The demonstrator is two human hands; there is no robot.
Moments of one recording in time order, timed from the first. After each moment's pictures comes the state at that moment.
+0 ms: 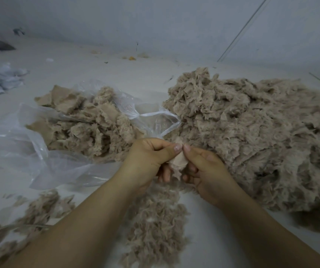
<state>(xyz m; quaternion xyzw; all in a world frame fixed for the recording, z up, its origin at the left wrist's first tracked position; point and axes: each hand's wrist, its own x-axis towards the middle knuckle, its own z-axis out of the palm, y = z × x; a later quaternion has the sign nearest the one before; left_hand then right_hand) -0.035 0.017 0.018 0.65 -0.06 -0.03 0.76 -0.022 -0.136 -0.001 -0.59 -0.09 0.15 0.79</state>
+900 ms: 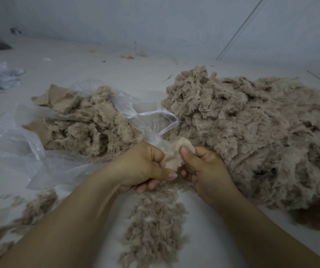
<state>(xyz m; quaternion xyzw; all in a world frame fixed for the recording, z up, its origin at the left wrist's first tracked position) -0.033 0.046 0.024 0.76 -0.09 -0.22 0.60 -0.025 -0.136 -0.009 -0.59 -0.04 0.10 0.80</state>
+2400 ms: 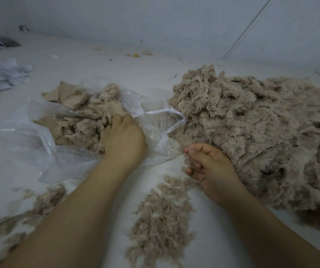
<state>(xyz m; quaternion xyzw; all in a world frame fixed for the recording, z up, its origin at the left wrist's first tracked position) 0.000 0.065 0.013 0.98 0.05 0.18 0.03 -0.019 -0.136 -0.009 -0.58 0.01 0.10 0.81</state>
